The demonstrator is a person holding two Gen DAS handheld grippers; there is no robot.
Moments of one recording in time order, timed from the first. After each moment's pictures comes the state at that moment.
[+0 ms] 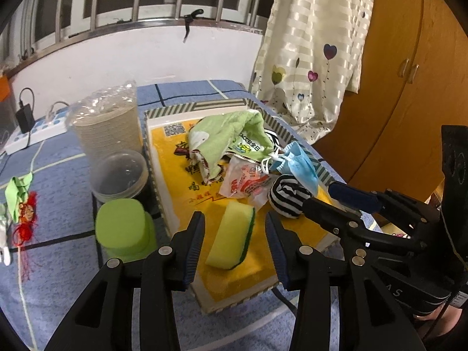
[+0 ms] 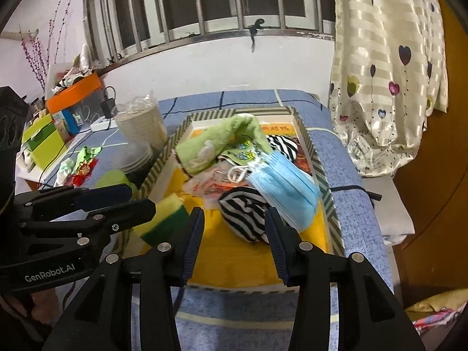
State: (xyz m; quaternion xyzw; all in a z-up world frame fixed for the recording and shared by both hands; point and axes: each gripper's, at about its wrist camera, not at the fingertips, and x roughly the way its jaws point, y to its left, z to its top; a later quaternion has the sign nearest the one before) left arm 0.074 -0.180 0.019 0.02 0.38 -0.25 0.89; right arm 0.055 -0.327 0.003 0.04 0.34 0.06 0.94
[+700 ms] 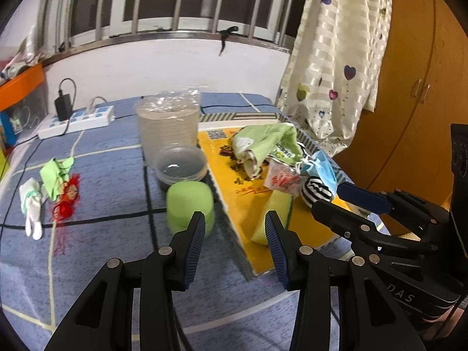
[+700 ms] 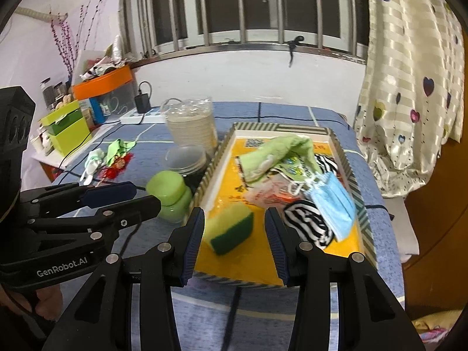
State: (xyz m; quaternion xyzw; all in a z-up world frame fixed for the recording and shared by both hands) left arm 0.042 -0.118 0.037 0.00 0.36 -0.20 0.91; right arm 0.037 -0.270 0.025 0.00 0.32 0.11 0.94
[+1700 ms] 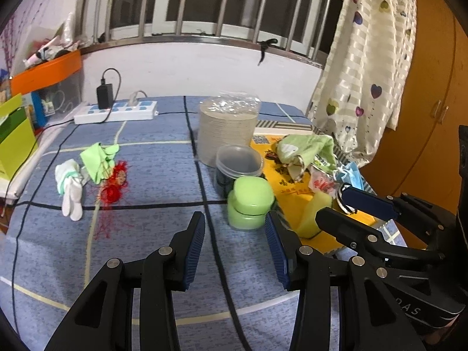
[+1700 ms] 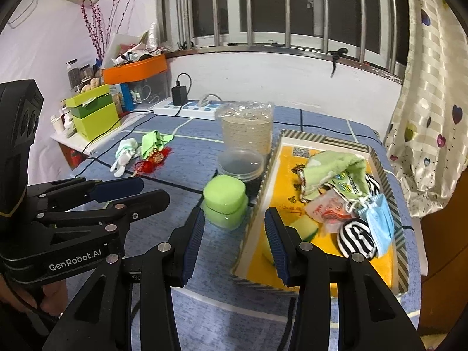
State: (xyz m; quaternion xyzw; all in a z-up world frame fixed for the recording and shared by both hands) left arm 0.031 -0.056 0.040 -0.03 0.35 -0.14 0.92; right arm 0.035 -0.207 0.033 -0.04 0.32 0.16 0.93
